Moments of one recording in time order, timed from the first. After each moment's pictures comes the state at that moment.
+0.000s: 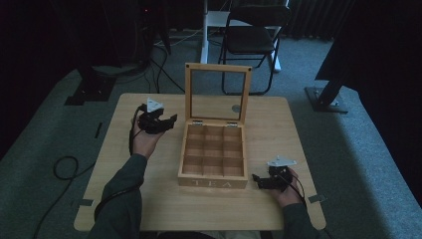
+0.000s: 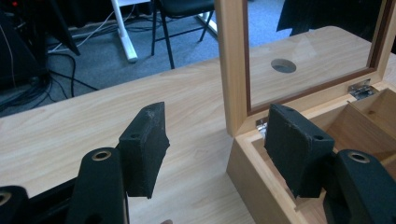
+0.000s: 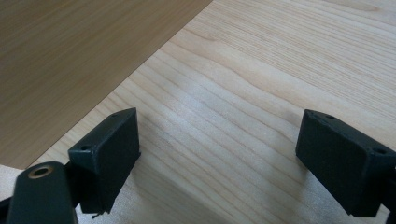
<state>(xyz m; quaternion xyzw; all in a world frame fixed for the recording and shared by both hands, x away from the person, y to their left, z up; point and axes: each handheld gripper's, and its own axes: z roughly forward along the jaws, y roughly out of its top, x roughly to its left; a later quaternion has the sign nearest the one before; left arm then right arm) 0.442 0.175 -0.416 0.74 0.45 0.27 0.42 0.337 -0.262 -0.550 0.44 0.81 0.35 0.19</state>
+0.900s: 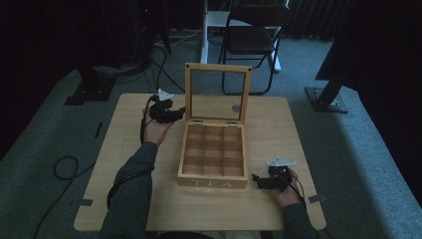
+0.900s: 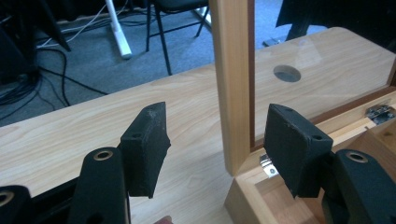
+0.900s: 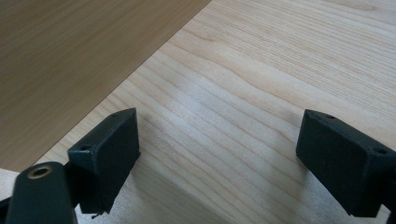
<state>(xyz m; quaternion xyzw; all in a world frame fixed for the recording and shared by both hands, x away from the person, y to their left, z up) 0.485 0.152 -0.419 0.75 0.45 0.25 0.41 0.337 -0.261 -0.550 0.44 0.81 0.35 0.19</state>
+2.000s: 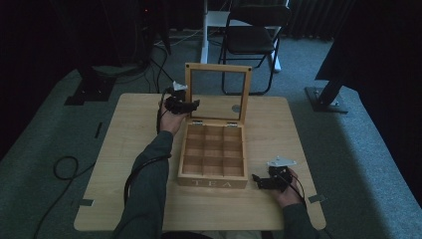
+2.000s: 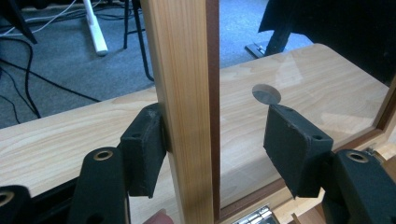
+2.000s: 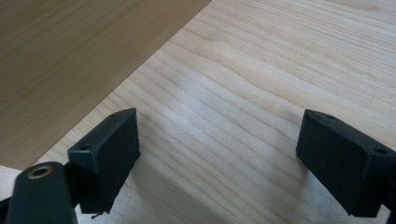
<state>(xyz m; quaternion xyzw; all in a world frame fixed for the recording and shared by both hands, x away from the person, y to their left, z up) 0.528 0.112 -0.421 0.74 0.46 0.21 0.43 0.336 -0.261 -0.550 0.44 0.81 0.35 0.19</state>
